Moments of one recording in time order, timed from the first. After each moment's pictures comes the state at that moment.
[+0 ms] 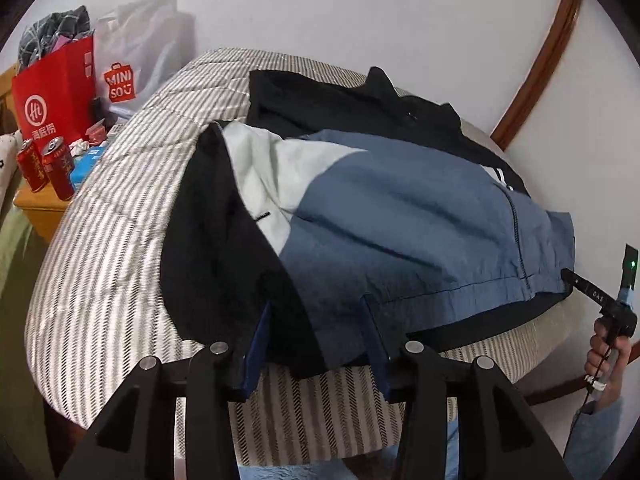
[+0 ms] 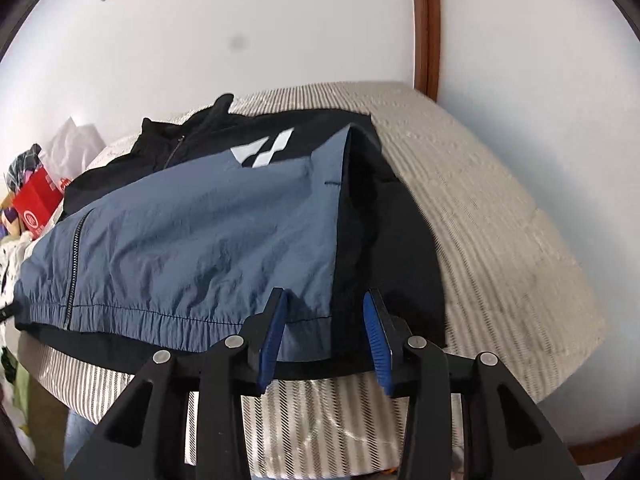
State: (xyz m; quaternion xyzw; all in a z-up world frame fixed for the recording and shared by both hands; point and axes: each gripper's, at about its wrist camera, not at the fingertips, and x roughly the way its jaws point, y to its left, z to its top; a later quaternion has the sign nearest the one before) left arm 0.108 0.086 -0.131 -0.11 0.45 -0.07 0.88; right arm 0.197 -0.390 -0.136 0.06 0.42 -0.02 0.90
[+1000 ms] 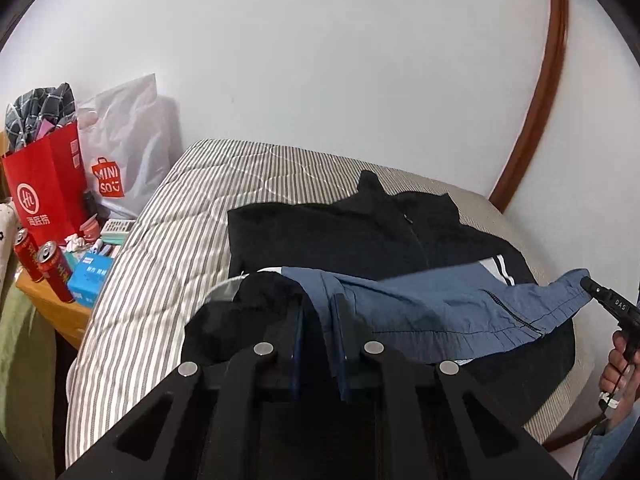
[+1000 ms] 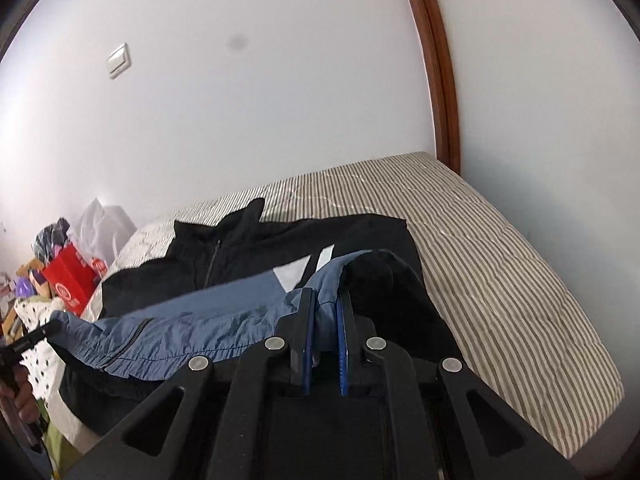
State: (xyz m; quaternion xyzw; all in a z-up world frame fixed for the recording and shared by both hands) left arm 0.195 0.087 -0.058 -0.09 0.36 -0.06 0.93; right arm 0.251 -0.387 -0.048 0.12 0.31 0.01 0.94
